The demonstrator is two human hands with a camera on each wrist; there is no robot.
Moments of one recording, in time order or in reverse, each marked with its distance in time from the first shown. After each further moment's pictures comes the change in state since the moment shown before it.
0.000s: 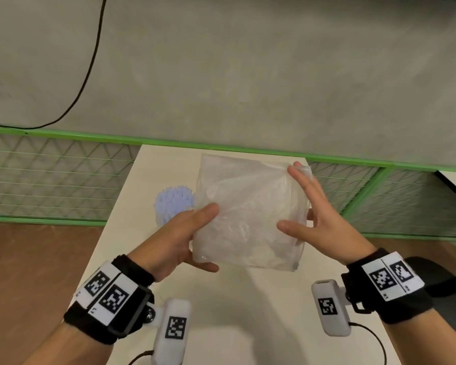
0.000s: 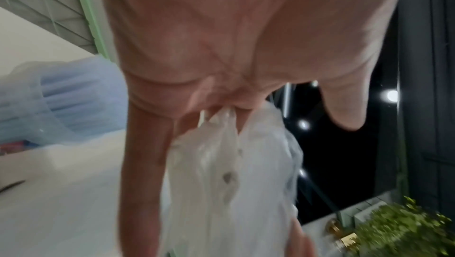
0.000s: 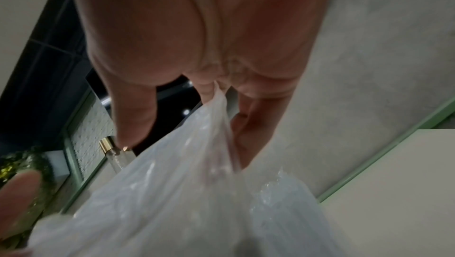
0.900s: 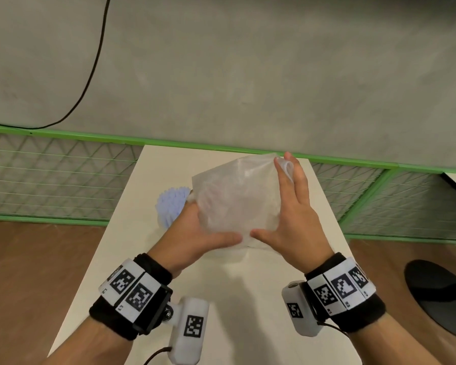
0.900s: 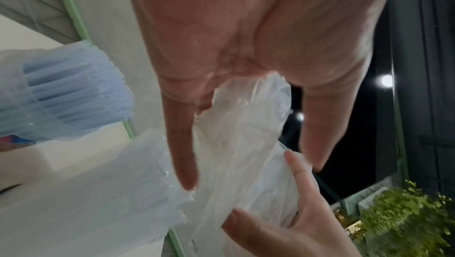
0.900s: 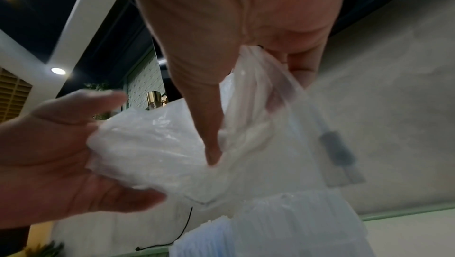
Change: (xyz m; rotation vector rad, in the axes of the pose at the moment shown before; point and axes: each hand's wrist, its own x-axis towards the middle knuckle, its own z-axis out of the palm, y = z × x) left_hand 0.020 -0.010 0.010 0.192 0.186 0.261; right_hand 0.017 -0.022 0.050 -0.513 0.271 -0.063
